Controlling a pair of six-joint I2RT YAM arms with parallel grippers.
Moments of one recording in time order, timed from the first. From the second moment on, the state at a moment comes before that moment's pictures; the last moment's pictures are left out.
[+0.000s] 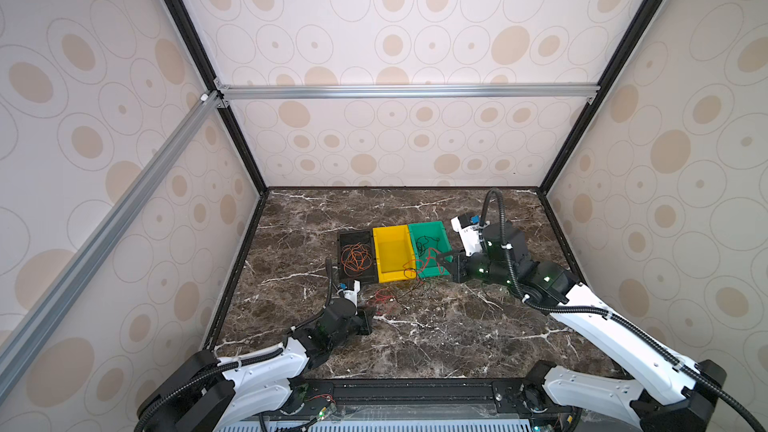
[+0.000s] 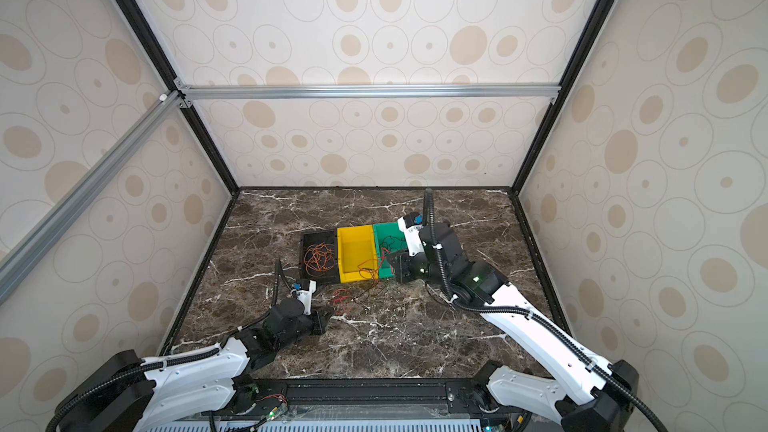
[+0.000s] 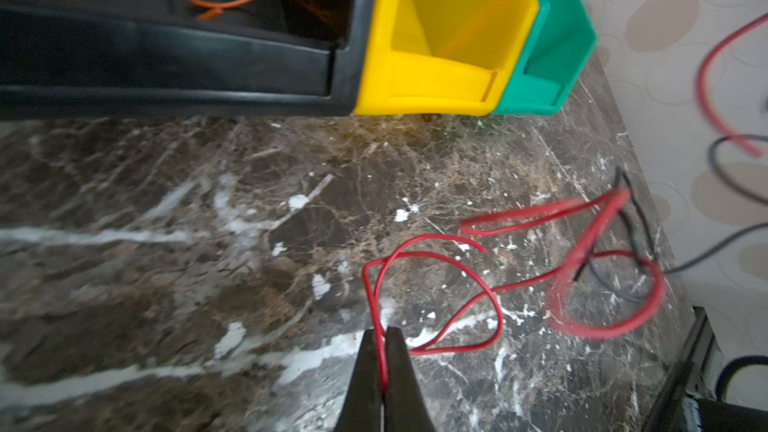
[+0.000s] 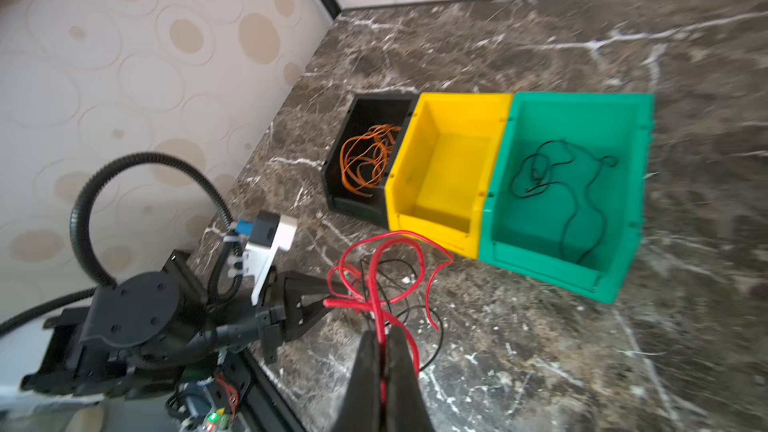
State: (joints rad) left arm -0.75 1.04 0.16 0.25 -0.07 -0.81; right arm 0.67 1.07 1.09 -0.57 -0.11 0.43
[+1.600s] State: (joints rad) left arm -0.88 1.08 0.41 0.48 0.14 -0.55; right arm 0.66 1.18 1.19 -0.54 -0.40 0.49
